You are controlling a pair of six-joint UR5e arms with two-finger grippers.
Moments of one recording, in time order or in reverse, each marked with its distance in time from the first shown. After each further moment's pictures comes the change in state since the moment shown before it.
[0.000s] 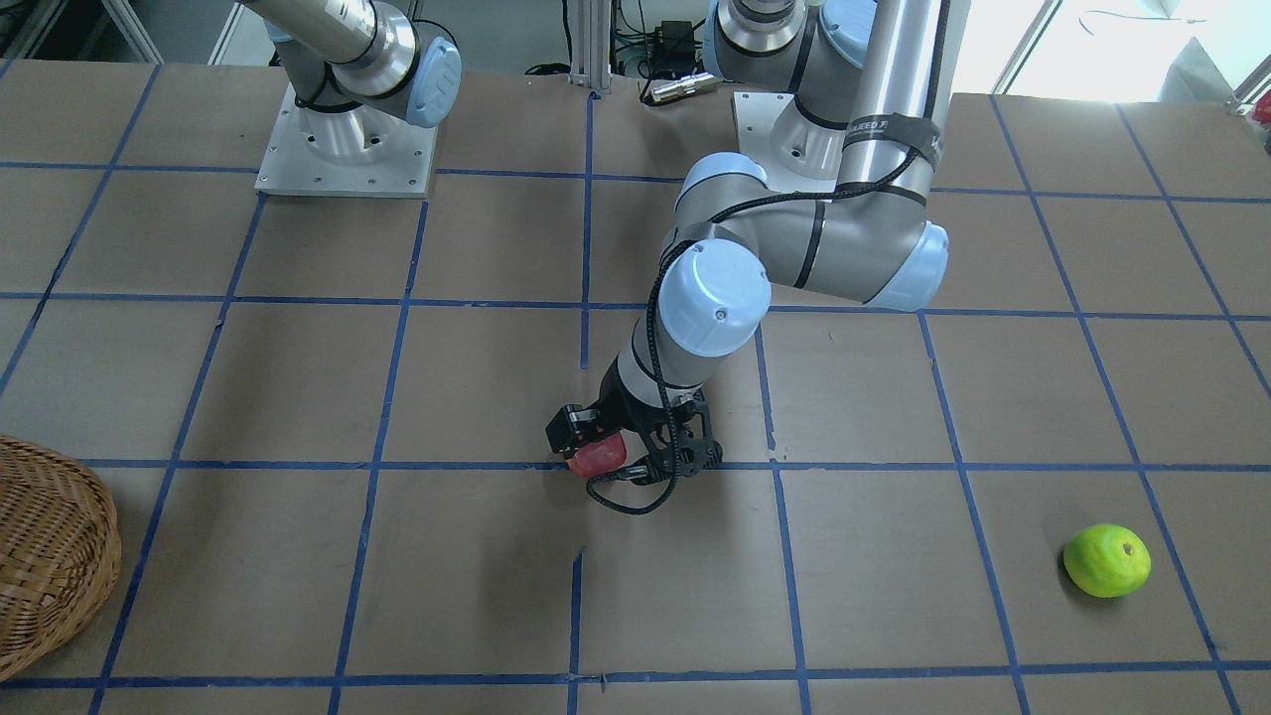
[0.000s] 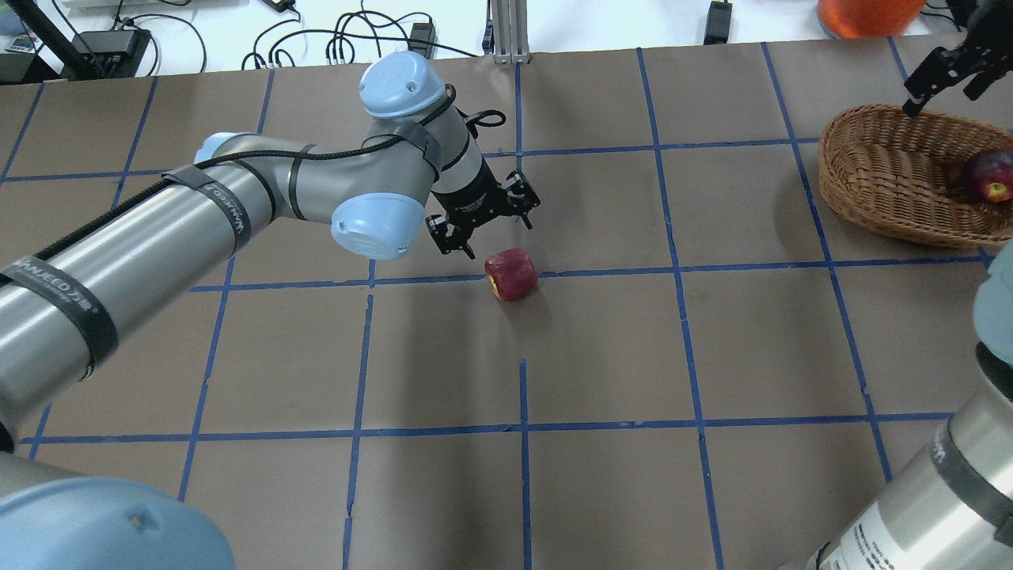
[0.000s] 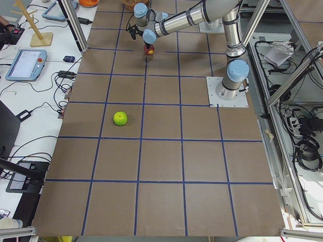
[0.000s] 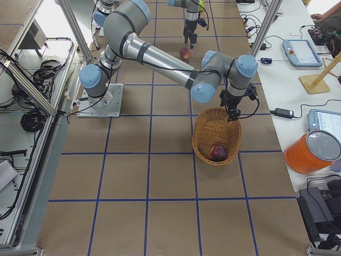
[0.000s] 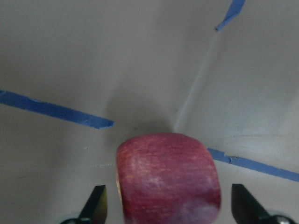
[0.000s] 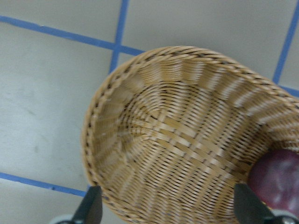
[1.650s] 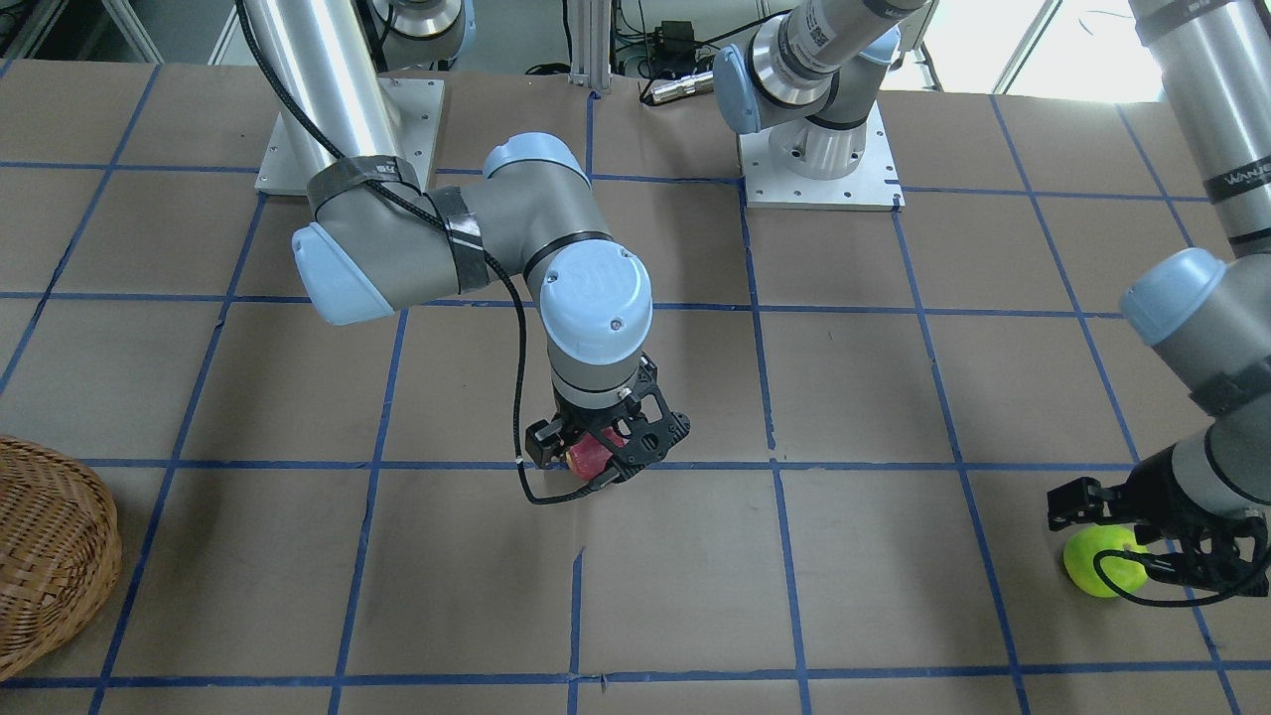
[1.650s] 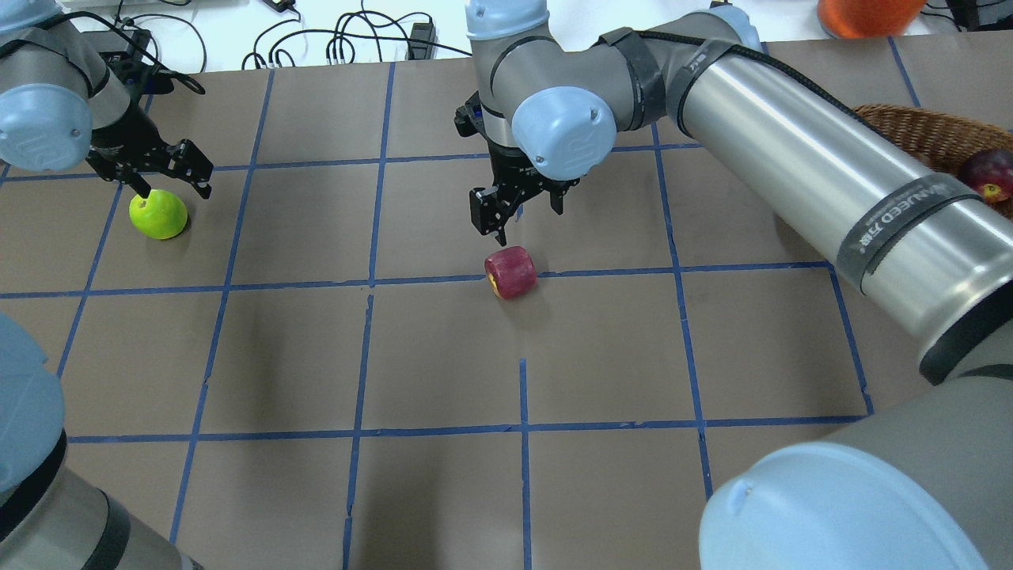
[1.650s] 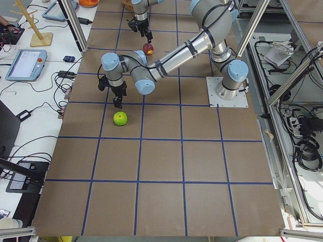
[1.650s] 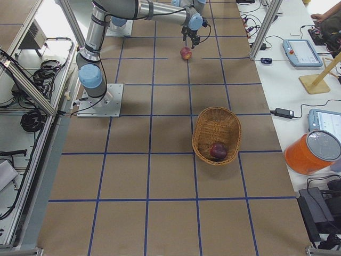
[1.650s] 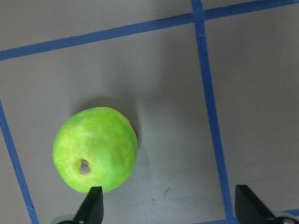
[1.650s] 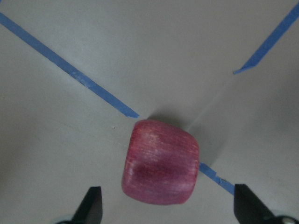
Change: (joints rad) left arm 0.668 -0.143 0.210 -0.110 0.300 1.262; right arm 0.823 0.008 0.252 -0.197 0.049 0.394
